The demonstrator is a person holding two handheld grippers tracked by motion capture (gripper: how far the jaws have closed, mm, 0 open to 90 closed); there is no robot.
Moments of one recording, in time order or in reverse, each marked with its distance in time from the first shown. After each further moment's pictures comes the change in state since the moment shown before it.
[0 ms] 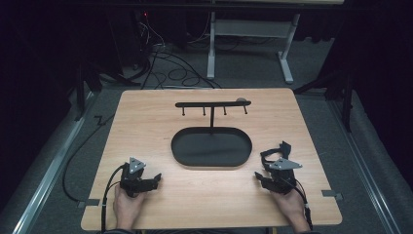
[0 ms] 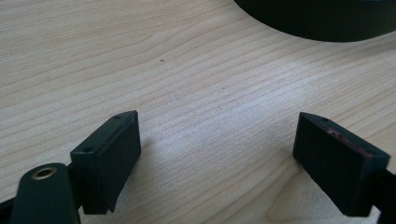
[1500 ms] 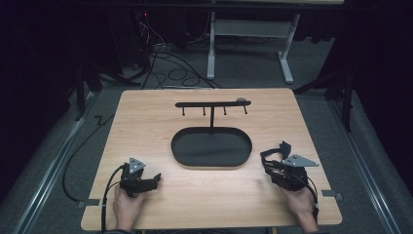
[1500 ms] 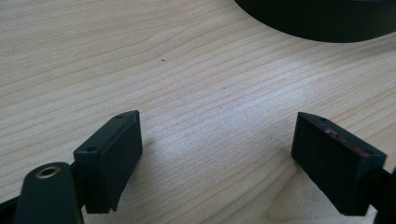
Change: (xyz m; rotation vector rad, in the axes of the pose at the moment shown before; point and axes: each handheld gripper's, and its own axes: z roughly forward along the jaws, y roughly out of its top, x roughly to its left) left arm 0.000 0.000 0.000 -0.003 0.004 -0.001; right arm -0.016 0.012 -0.033 -0.079 -0.032 0.071
